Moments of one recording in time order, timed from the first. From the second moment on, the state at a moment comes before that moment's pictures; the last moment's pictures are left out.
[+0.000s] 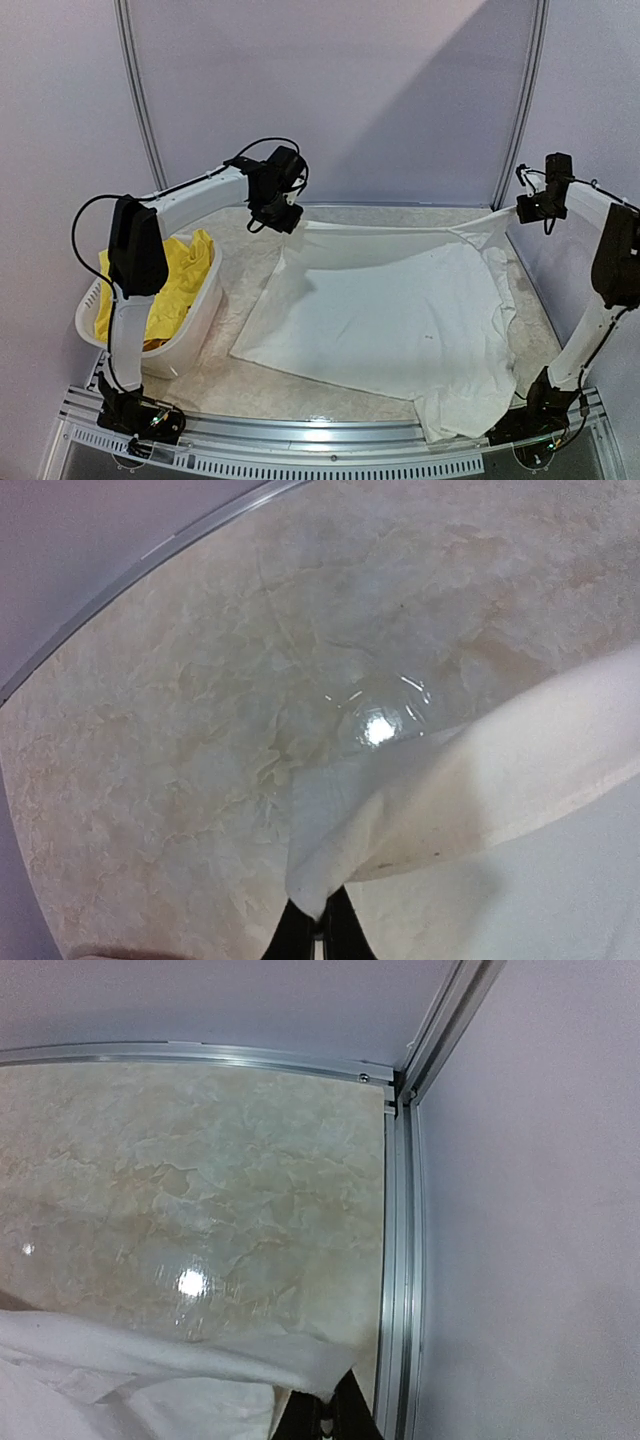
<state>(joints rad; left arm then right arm) -0.63 2.21 2.06 -0.90 -0.30 -0.08 -0.24 1.74 1.43 -0.46 -0.12 -0.29</state>
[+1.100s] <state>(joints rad) -0.79 1.55 2.16 -0.89 -0.35 -0.02 -0.14 1.30 2.00 -0.62 0.08 -0.30</state>
